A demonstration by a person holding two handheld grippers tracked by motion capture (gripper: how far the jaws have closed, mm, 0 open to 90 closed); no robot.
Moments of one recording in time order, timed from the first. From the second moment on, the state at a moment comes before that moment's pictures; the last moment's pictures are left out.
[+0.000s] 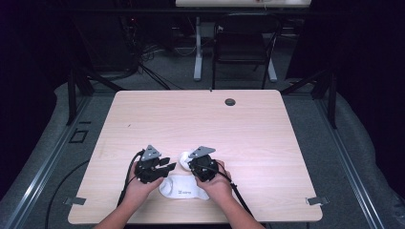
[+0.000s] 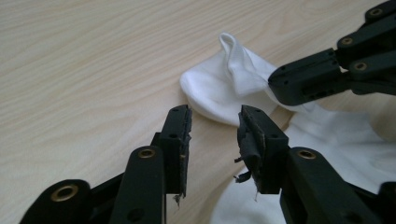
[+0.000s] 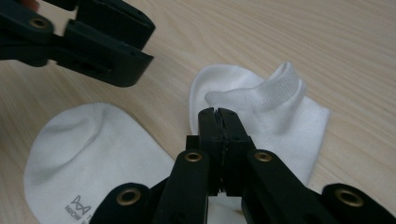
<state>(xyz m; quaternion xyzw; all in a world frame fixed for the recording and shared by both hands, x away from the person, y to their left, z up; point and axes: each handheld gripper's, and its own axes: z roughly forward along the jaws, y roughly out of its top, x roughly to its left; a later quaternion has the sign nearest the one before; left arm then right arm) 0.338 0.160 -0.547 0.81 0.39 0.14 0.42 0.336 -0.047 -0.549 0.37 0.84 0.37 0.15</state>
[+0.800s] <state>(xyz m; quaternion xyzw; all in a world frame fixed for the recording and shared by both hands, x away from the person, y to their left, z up) 0.367 0.124 -0.566 0.83 0.39 0.13 0.38 0.335 -0.077 -0.528 0.39 0.80 0.41 0.17</state>
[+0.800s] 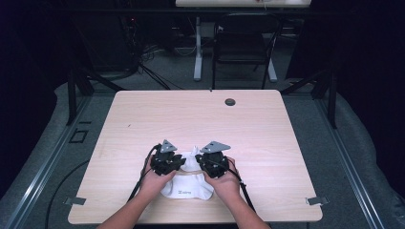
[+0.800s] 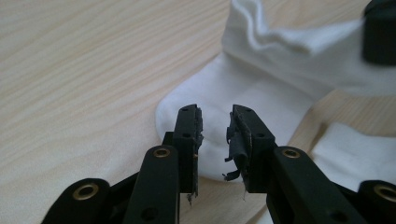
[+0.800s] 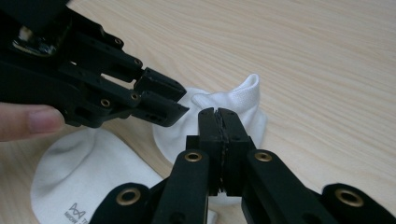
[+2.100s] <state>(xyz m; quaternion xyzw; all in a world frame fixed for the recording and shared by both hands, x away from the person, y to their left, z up) 0.364 0.149 -0.579 0.83 0.40 0.14 0.36 0.342 -0.129 -0.575 0.48 0.79 0.35 0.17</state>
